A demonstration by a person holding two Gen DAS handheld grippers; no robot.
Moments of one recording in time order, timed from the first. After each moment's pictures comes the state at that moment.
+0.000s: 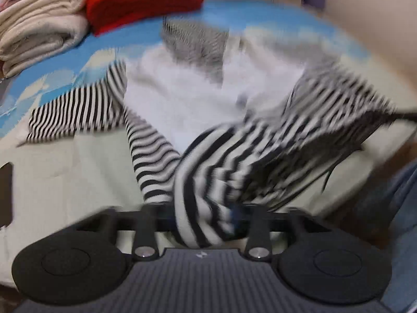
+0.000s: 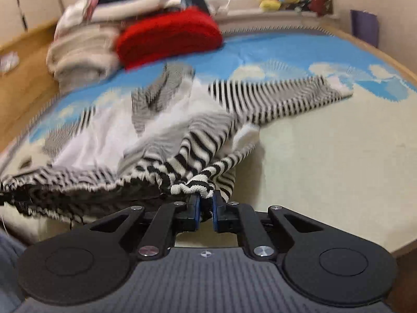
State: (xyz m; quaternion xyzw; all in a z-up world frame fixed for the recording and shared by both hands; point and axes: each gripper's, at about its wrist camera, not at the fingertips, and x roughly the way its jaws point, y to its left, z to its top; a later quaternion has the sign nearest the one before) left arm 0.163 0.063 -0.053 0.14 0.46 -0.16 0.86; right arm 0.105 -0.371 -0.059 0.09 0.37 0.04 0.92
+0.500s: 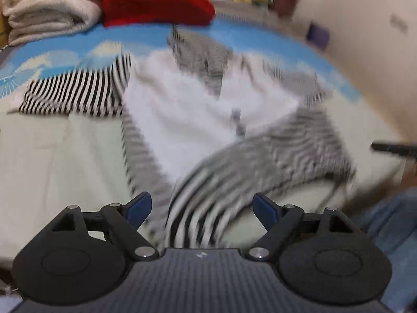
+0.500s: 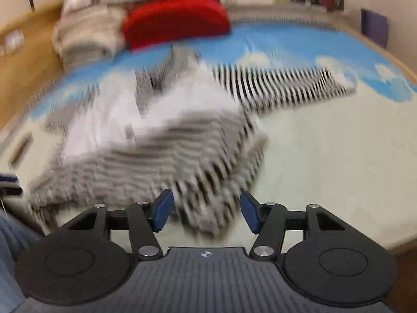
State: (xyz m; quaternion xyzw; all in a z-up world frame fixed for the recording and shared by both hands) left arm 0.160 0.092 -0.033 -0.01 0.42 -0.18 0.89; right arm 0.107 -0.375 -0.045 0.08 0.36 0.06 0.93
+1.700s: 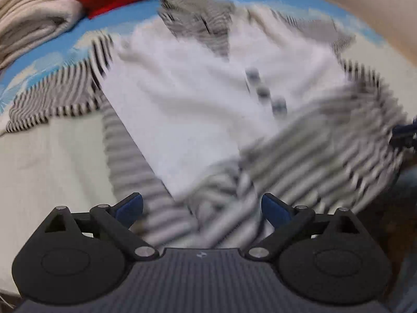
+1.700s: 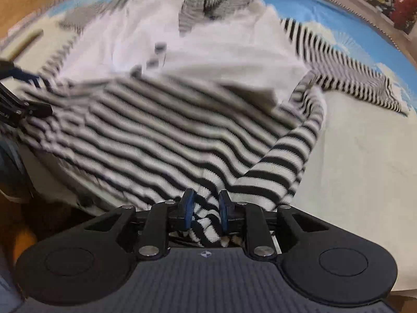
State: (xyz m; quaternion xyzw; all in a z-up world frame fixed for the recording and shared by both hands) left arm 0.205 0.040 -0.083 0.11 0.46 -0.16 0.87; right arm 0.165 -0.313 -0.095 -0.08 0.48 0.13 0.87
